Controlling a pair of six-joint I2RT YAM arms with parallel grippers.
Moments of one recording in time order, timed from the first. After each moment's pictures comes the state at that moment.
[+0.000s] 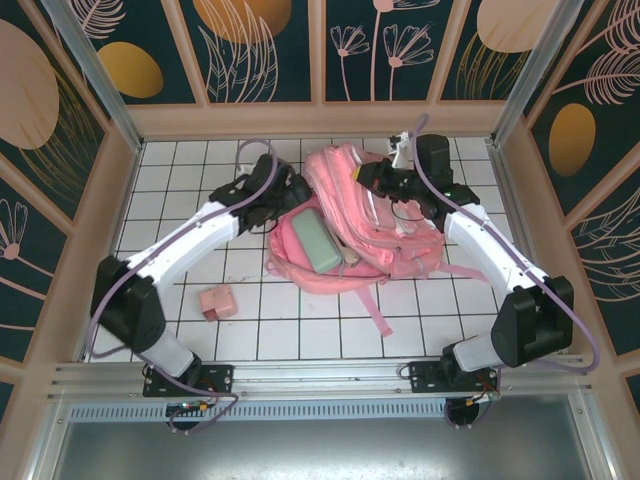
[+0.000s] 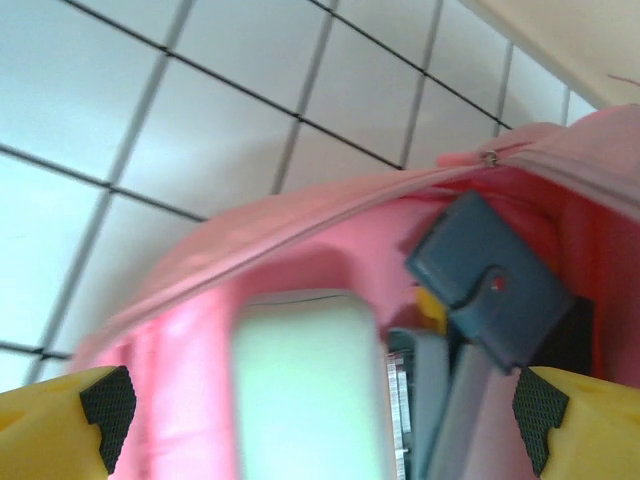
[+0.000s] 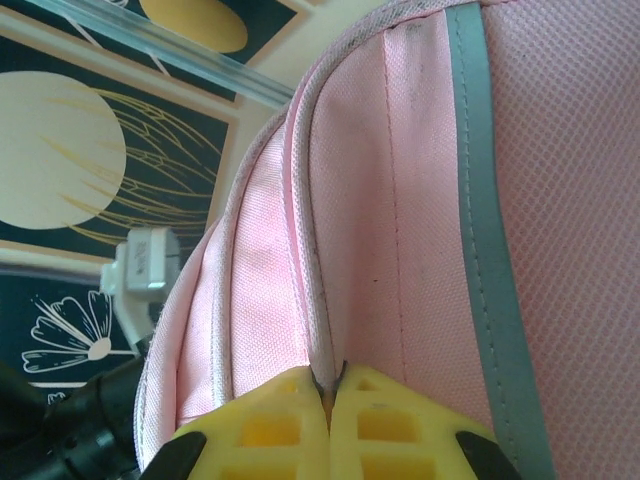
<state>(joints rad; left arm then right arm) -0.60 1.57 1.32 -0.60 -0.19 -1.00 0.35 1.43 1.20 -0.22 -0.62 0.78</state>
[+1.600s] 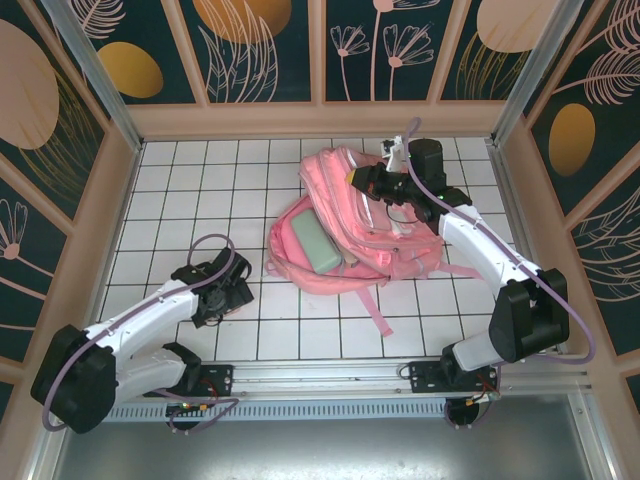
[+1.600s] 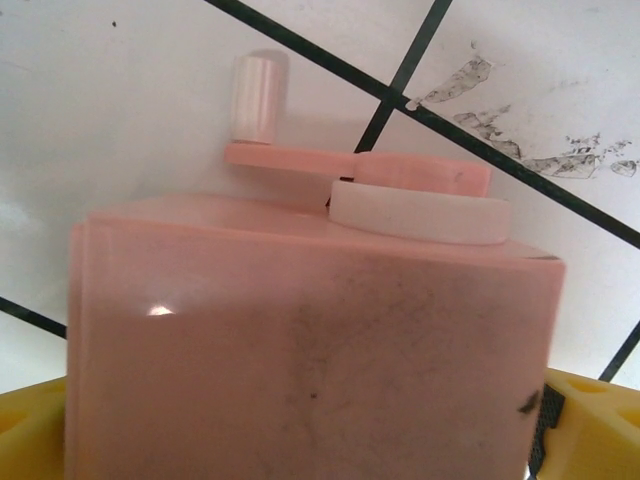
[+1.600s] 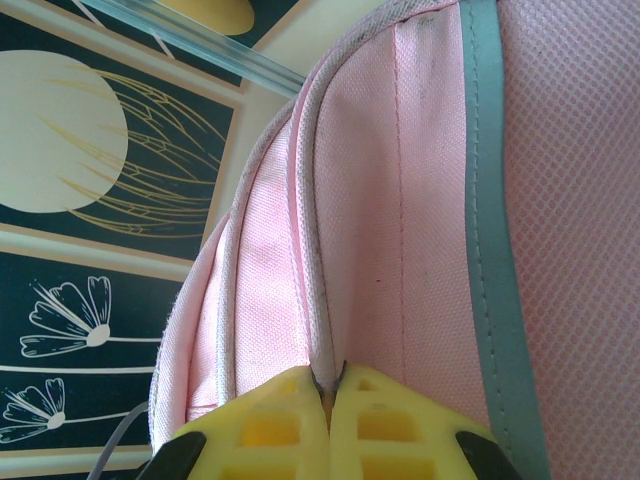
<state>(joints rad) -0.56 1.13 0.56 -0.82 -0.19 -1.07 0.36 1.45 1.15 -0.13 -0.64 0.78</state>
